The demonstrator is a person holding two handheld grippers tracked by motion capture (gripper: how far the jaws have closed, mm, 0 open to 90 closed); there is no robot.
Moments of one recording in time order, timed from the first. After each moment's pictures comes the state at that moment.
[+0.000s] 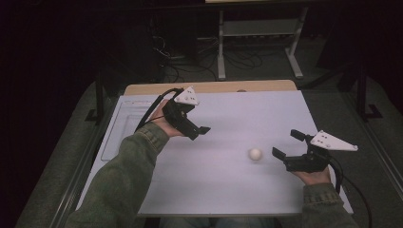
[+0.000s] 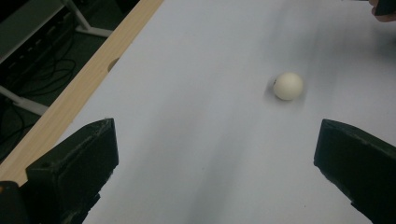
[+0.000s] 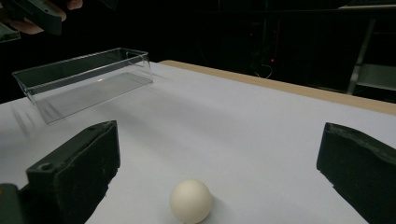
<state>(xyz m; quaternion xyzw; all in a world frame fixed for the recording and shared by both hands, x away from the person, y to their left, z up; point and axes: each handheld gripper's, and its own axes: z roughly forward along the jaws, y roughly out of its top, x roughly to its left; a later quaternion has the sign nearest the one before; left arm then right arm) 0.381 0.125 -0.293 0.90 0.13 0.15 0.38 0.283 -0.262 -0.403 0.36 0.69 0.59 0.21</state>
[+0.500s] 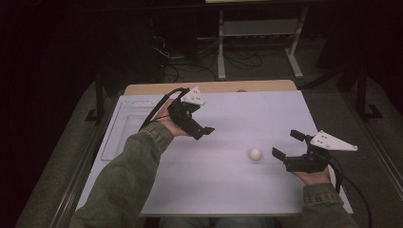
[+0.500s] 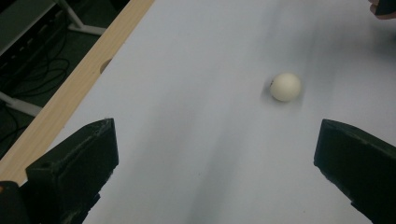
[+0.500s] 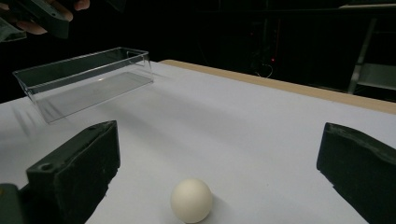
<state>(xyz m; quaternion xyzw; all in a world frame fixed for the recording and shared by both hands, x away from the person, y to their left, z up) 0.385 0.111 -0.295 0.91 0.12 0.14 0.37 0.283 -0.262 -0.404 0.36 0.70 0.59 0.21</state>
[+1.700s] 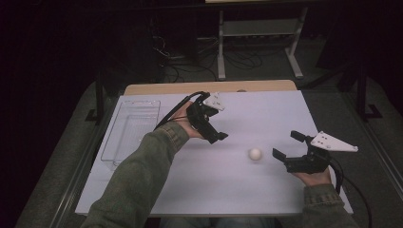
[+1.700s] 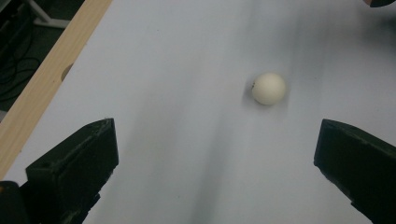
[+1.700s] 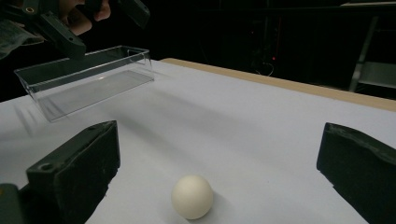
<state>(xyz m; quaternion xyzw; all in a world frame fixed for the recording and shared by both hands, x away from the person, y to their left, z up) 0.390 0.068 -0.311 0.93 0.08 0.11 0.35 0.282 -0.263 -0.405 0.36 0.70 0.58 0.21</state>
